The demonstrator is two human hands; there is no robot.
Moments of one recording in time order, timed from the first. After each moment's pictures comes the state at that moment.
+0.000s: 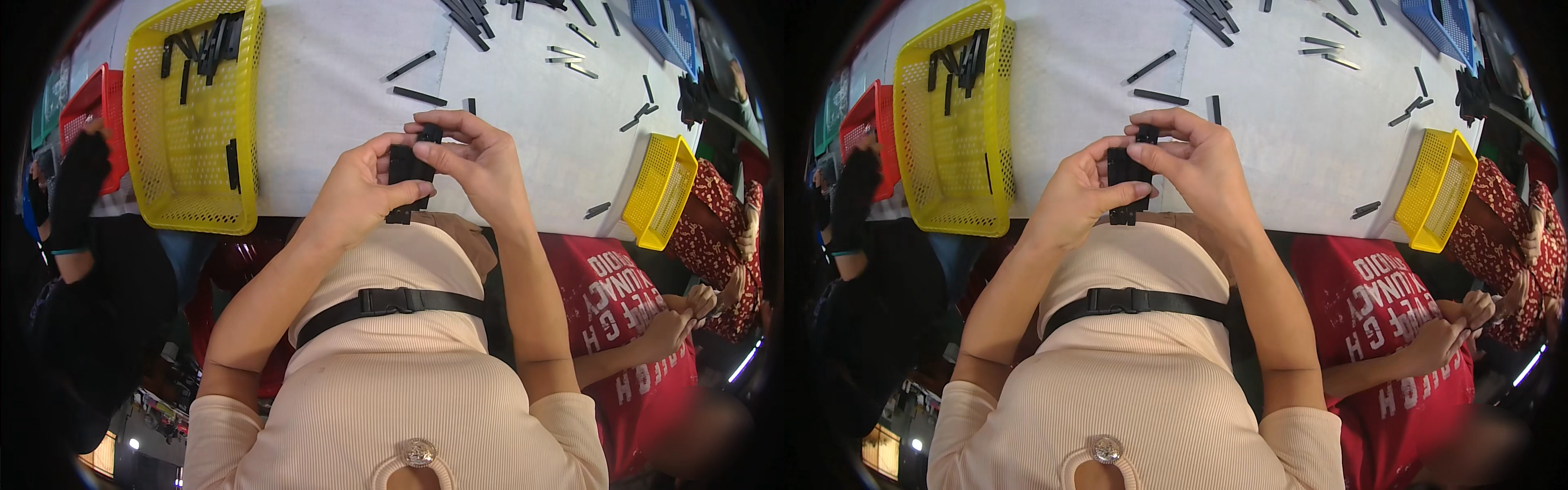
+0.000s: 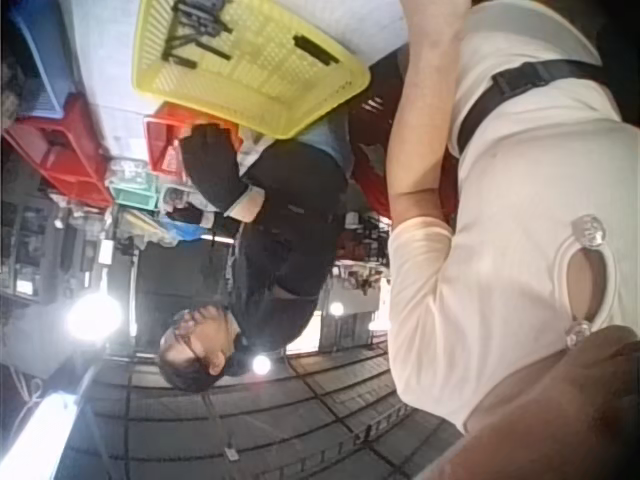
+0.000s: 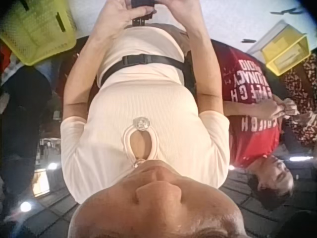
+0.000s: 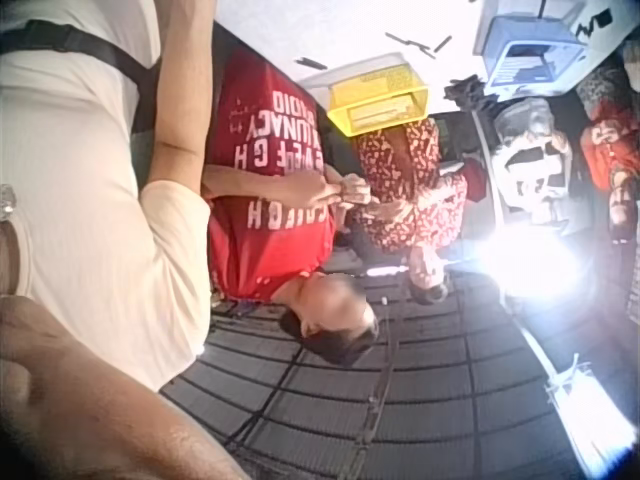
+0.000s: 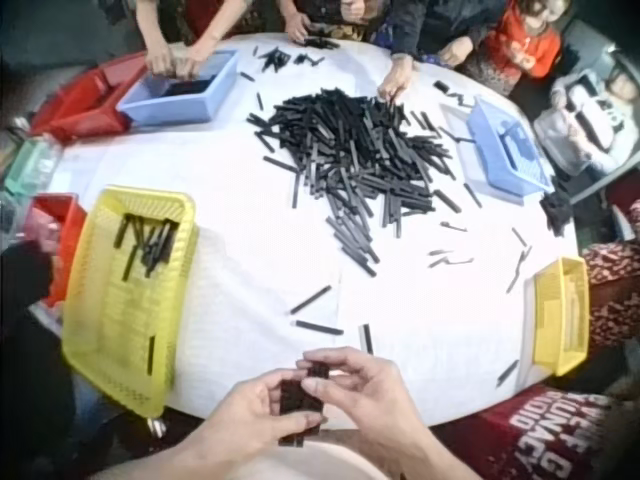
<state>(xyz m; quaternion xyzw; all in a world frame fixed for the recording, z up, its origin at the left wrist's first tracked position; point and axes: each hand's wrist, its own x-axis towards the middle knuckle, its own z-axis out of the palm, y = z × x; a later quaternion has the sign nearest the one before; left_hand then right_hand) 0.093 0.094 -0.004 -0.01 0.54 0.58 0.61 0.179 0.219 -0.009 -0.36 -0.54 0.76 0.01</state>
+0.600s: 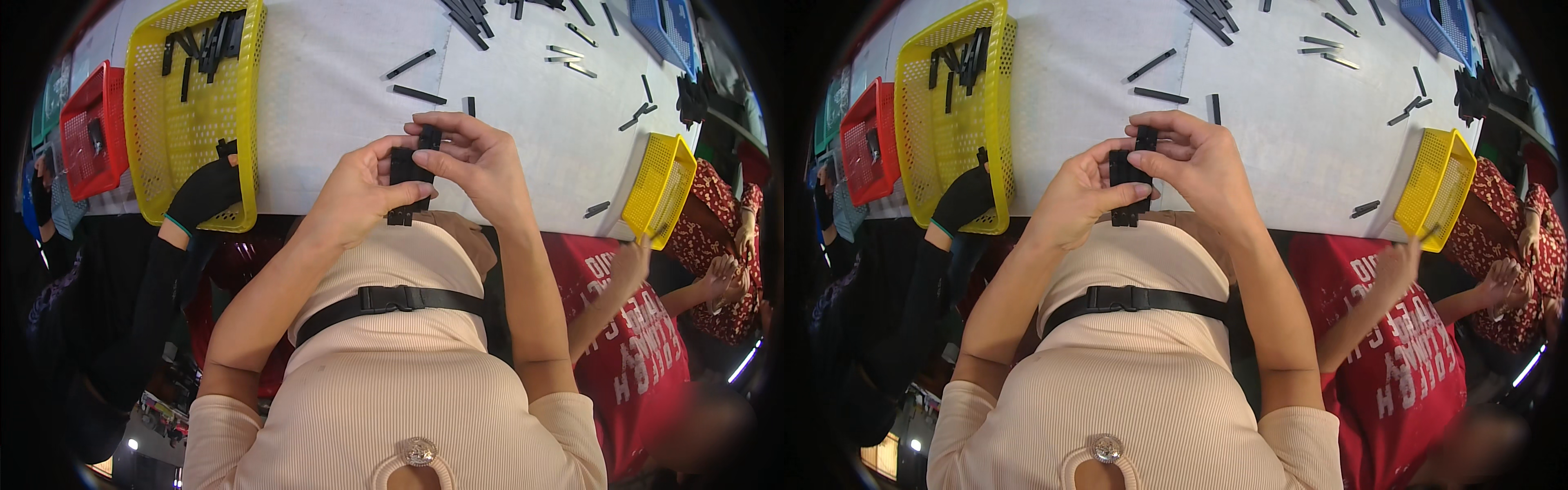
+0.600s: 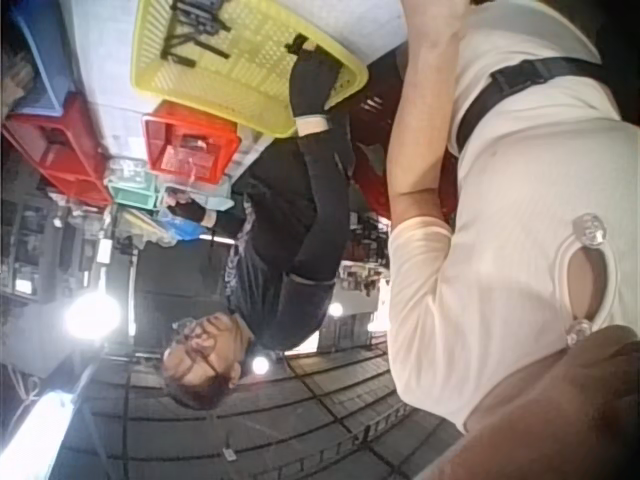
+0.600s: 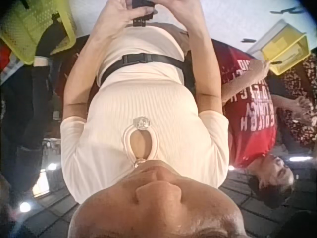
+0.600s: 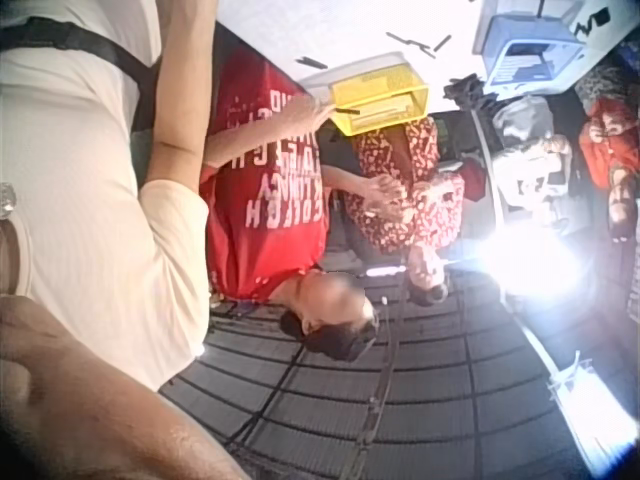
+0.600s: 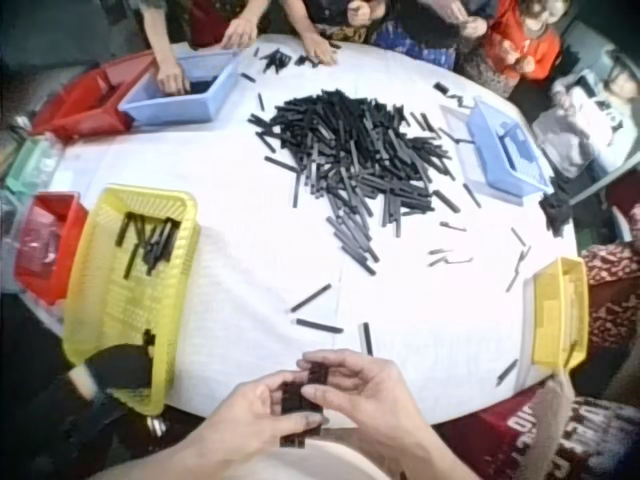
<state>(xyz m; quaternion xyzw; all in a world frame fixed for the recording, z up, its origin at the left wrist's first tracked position) 0.096 0.093 -0.003 -0.03 0.53 0.59 0.61 0.183 0.223 -0.006 -0.34 -0.56 0.76 -0.02</state>
